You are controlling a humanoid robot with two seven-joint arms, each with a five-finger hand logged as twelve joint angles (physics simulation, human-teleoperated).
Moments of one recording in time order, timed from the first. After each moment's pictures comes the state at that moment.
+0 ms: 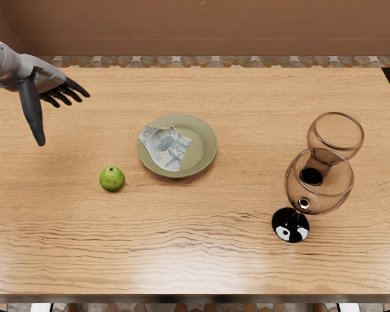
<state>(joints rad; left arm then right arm) -2.14 0.36 1.42 -1.15 -0.12 -0.61 -0.20 -0.03 0.00 0.23 0.18 0.05 -0.08 0.04</state>
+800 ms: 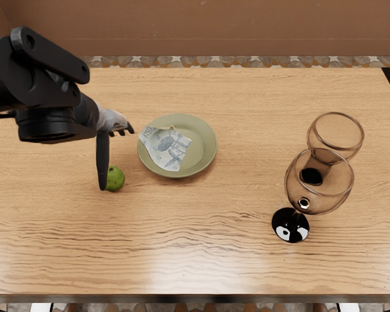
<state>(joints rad) -2.22 0.04 1.21 -1.61 -0.29 0.07 0.15 -0.03 0.00 0.22 0.18 0.05 -0.08 0.04</state>
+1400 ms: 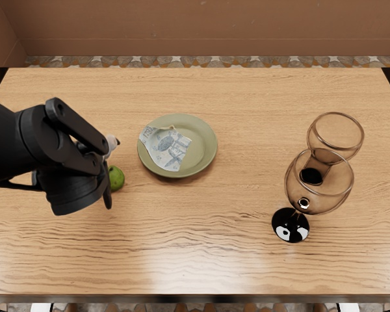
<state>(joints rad) -2.05 0.00 1.11 -1.76 -0.39 0.60 0.20 -0.03 0.00 0.22 0.18 0.05 -0.08 0.04</state>
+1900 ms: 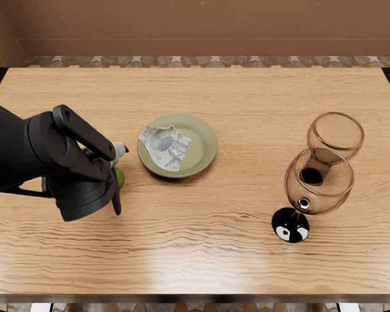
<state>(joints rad) -2.01 0.00 1.07 -1.73 -0.39 0.61 0.20 -0.03 0.00 0.22 0.18 0.05 -0.08 0.04</state>
